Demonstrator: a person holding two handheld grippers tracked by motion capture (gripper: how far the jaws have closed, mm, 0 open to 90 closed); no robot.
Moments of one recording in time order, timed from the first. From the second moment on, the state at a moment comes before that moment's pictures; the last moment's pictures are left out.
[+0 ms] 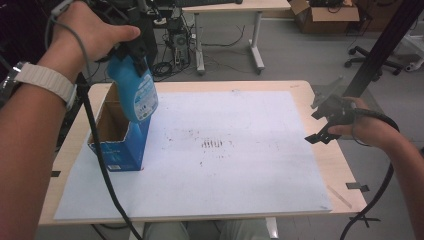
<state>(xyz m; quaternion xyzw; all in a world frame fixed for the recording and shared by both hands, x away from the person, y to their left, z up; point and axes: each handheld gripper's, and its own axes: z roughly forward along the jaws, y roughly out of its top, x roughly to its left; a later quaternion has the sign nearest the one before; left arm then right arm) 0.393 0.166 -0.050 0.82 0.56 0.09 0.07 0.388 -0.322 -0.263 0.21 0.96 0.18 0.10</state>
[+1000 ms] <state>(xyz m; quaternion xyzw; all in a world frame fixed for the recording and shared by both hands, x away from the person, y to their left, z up) 0.420 0.242 -0.128 0.73 0.67 0.12 0.04 0.397 -0.319 -0.271 0.22 0.96 0.17 0.10</state>
